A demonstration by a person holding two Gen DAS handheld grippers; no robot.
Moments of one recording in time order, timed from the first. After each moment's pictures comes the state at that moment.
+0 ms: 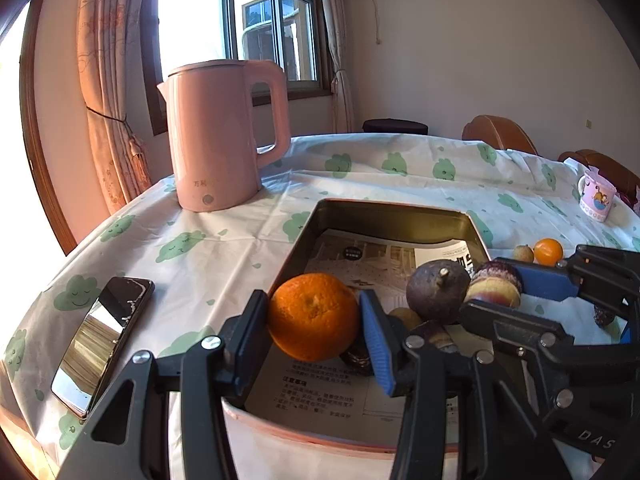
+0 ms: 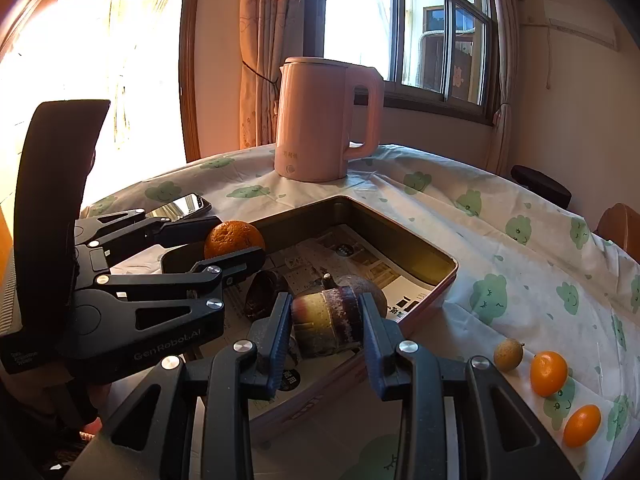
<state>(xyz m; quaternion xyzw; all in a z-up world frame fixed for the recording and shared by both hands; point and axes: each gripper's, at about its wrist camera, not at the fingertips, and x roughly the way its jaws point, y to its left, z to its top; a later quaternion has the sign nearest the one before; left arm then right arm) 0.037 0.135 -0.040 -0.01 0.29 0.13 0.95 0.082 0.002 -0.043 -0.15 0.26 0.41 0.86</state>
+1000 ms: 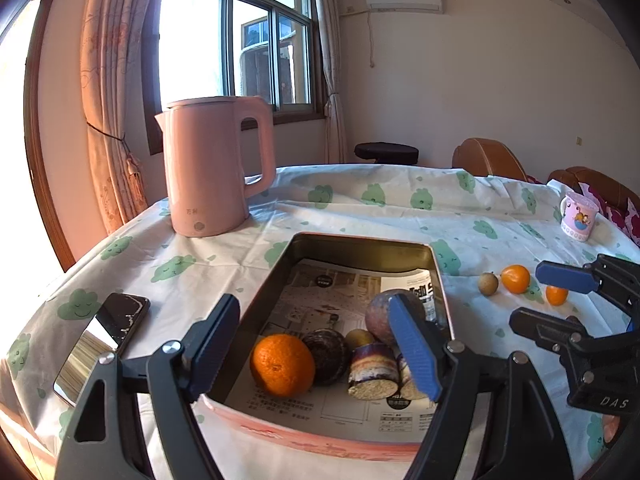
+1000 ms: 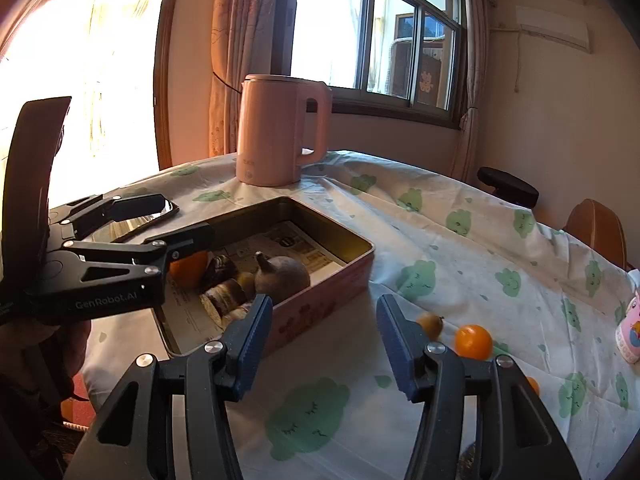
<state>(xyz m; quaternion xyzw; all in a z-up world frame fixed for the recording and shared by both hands) 0.023 0.111 -0.017 -0.02 0.25 0.11 0.96 0.077 -0.067 -0.027 -0.16 0.25 0.35 0.89</state>
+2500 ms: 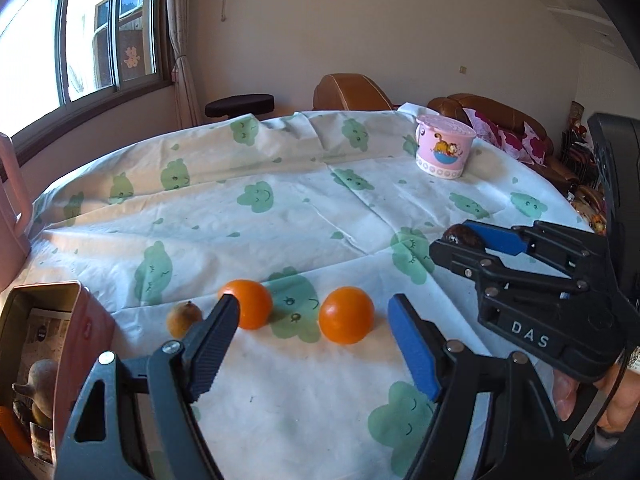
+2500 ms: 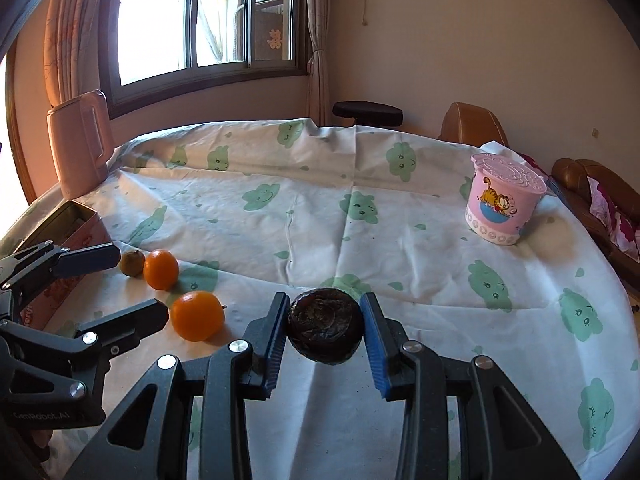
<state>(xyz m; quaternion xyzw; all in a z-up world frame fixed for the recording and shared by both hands) 0.137 -0.105 -0.037 0.03 0.35 -0.13 0.93 0.164 -0.254 -0.037 -0.07 0.34 0.12 0.93</state>
